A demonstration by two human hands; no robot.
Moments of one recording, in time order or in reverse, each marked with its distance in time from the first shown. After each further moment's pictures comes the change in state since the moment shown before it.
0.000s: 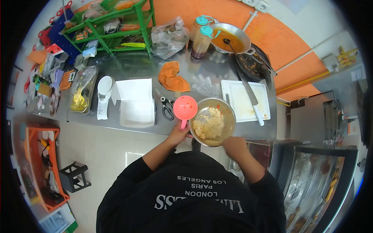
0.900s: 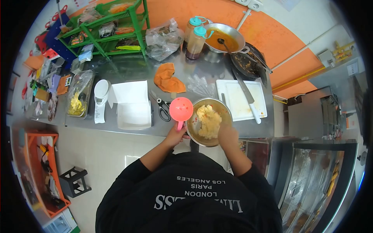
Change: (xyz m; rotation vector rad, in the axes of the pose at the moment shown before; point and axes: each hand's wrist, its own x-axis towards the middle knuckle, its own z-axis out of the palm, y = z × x) left_hand -0.001 0.002 0.001 0.026 -0.028 -0.019; right_hand 0.045 -0.012 0.015 0.062 0.398 0.435
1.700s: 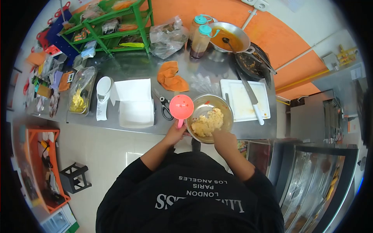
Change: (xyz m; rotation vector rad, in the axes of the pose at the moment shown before) left_hand 0.007 -0.007 -0.013 -0.003 -0.043 0.113; right_hand -0.019 -0.021 -0.033 0.150 -0.218 -0.222
